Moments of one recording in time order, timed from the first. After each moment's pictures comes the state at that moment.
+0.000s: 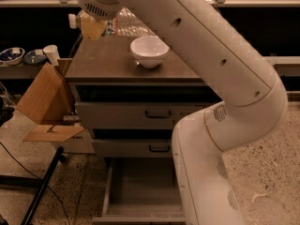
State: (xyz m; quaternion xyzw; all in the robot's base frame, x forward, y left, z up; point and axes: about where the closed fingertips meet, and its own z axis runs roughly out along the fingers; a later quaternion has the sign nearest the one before) arm 0.586 0.100 1.044 -0.58 0.69 -0.11 0.42
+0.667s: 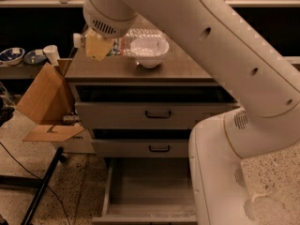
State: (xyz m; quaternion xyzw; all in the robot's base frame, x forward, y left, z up) arm 0.540 0.086 1.021 -0.58 0.71 -0.07 0.39
